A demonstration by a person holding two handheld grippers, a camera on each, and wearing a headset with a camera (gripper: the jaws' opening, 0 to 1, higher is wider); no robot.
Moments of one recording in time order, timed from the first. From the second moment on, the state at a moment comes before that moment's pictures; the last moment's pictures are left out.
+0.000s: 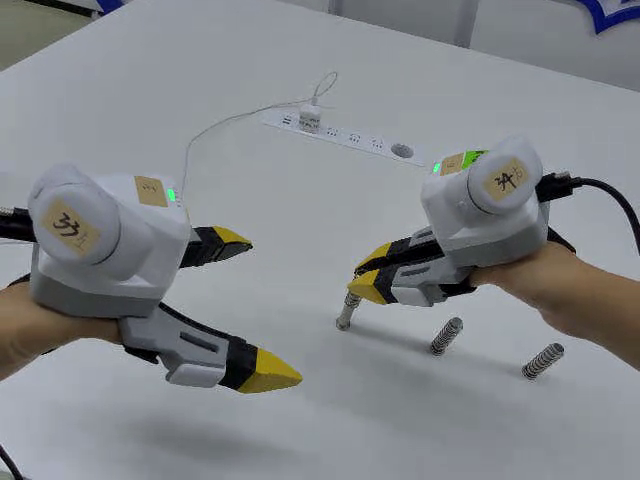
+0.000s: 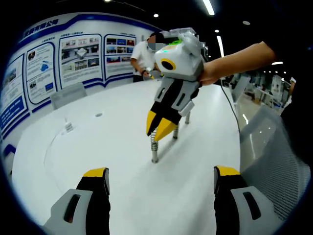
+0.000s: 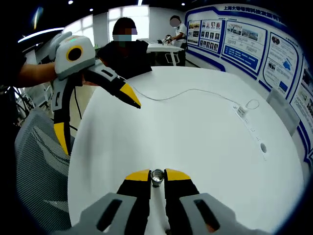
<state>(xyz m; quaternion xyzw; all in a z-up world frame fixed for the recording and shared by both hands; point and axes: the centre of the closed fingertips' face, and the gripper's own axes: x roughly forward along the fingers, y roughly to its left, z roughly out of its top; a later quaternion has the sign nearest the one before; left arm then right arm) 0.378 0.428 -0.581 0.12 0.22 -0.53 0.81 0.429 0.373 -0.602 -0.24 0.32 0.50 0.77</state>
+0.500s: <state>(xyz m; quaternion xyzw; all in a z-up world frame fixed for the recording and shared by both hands) 0.378 0.430 -0.583 0.10 0.22 -0.52 0.82 0.433 0.373 -0.628 -0.26 0.34 0.50 0.75</state>
